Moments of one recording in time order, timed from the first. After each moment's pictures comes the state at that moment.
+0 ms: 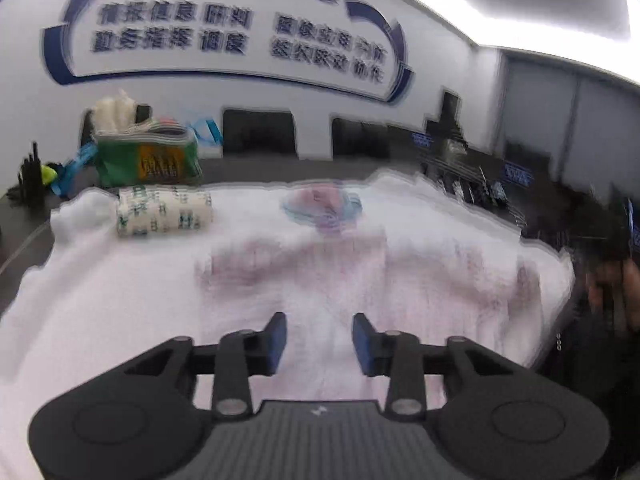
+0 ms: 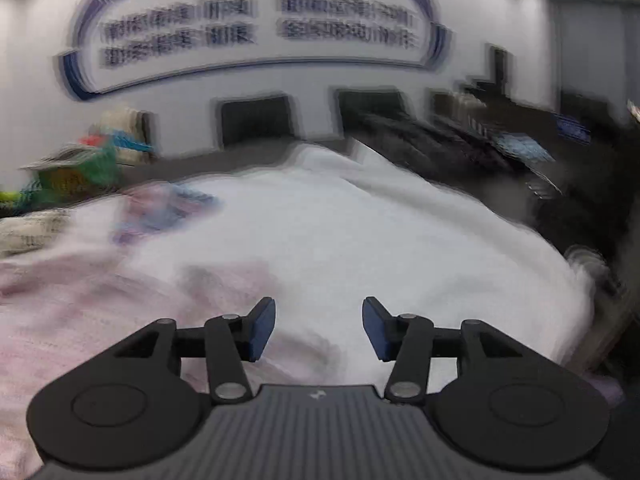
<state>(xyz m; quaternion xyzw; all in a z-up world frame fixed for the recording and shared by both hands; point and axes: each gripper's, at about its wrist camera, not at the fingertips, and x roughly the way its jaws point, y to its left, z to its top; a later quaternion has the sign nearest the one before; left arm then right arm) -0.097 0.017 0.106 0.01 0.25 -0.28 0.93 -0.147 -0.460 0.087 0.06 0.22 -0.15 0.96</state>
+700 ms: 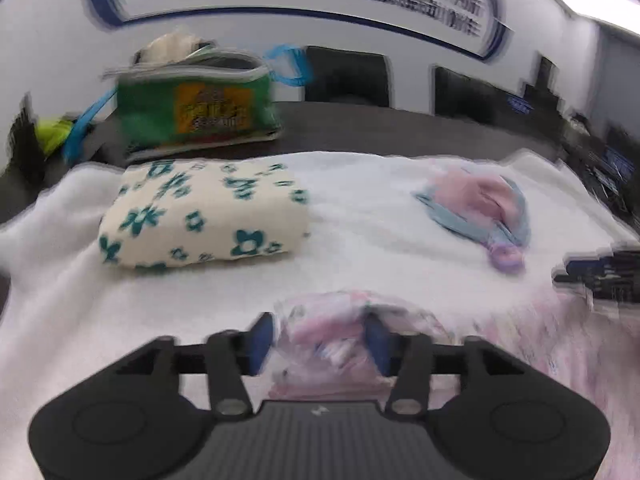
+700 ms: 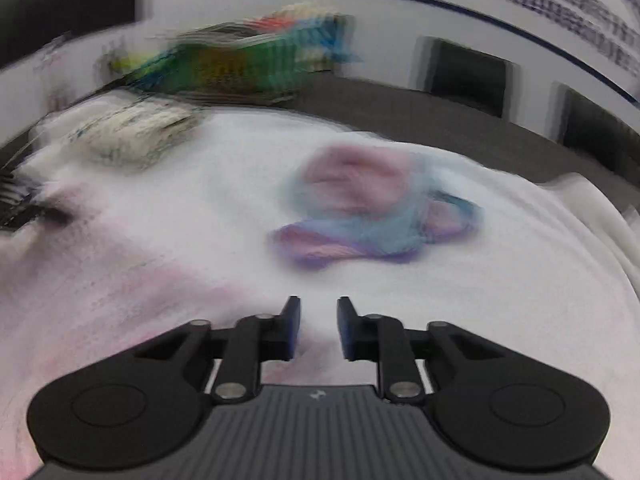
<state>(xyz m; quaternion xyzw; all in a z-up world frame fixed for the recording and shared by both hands) 0.182 -0.010 0.034 -0.01 0.36 -0.15 0.92 0.139 -0.351 0.050 -0.05 0.35 0.03 0.94</state>
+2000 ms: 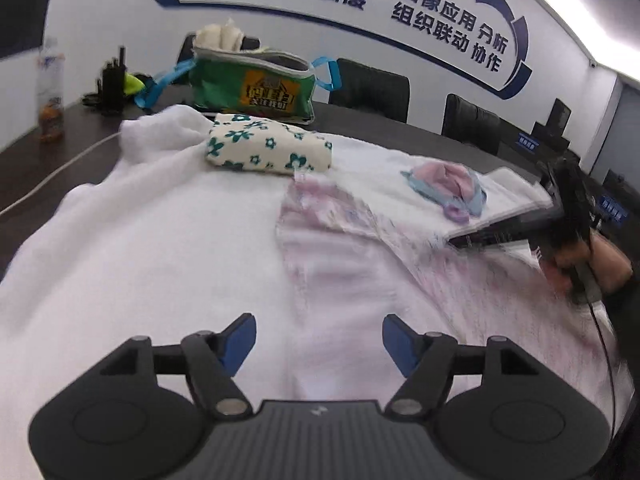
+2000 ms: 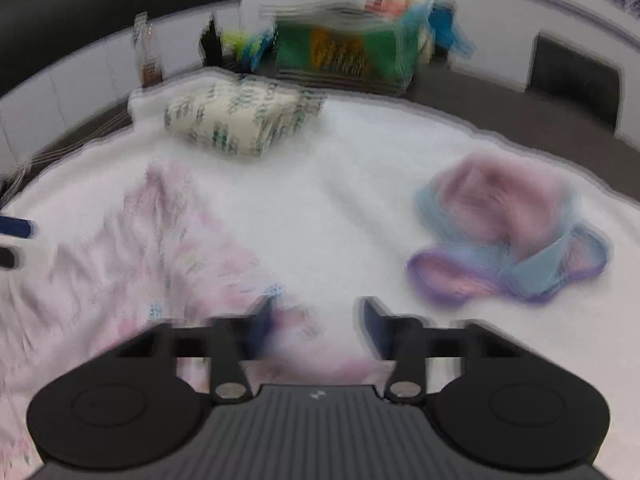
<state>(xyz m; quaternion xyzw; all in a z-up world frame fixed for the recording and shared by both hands) -0.022 0.048 0.046 -0.06 0.34 -0.14 0.93 0.172 -0.300 0.035 -0.07 0.41 0.24 0.88</state>
